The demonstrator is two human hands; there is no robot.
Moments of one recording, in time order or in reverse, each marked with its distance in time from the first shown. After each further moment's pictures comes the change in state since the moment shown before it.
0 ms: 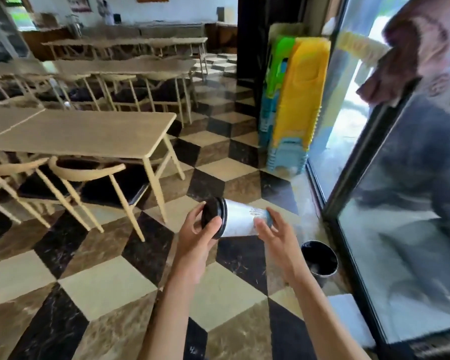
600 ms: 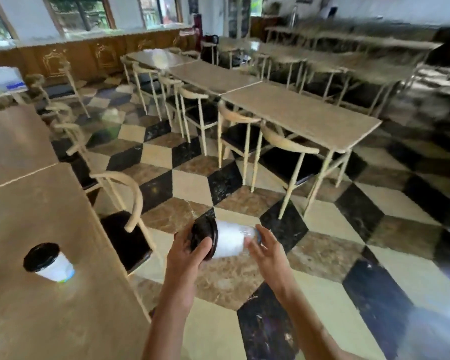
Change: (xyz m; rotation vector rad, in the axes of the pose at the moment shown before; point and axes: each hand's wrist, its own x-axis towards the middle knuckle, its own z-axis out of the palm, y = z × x) left_hand -0.305 0.067 -0.422 -0.144 0.798 0.135; right_hand -0.238 -0.068 0.448 -0.033 -0.777 -0.060
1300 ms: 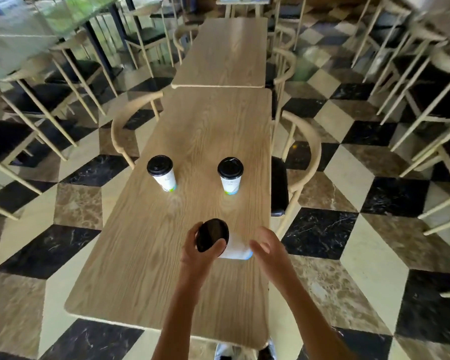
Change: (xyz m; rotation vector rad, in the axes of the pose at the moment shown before) left_hand -0.073 -0.007 -0.262 0.287 0.838 -0.048; right_hand -0.018 0.008 0.299 -0.321 -0.737 0.008
